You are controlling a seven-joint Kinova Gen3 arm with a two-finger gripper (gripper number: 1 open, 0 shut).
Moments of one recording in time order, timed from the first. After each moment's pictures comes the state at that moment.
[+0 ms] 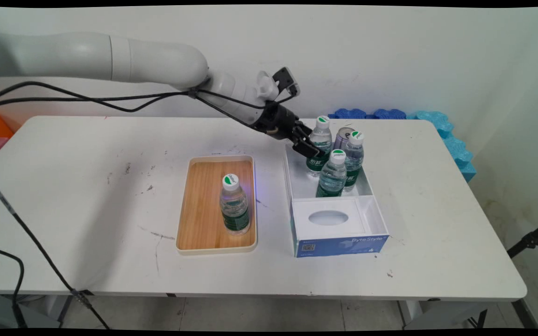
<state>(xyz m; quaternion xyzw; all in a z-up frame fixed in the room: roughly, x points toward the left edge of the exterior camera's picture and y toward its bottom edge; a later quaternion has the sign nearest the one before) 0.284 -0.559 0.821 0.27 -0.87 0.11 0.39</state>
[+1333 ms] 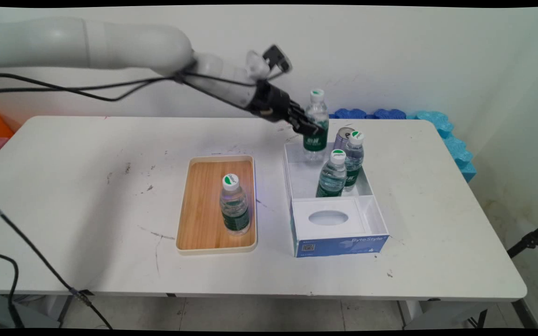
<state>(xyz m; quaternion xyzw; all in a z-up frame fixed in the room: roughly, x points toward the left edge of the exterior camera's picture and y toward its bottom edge) 0.303 -0.549 0.868 0.30 -0.85 0.12 0.42</state>
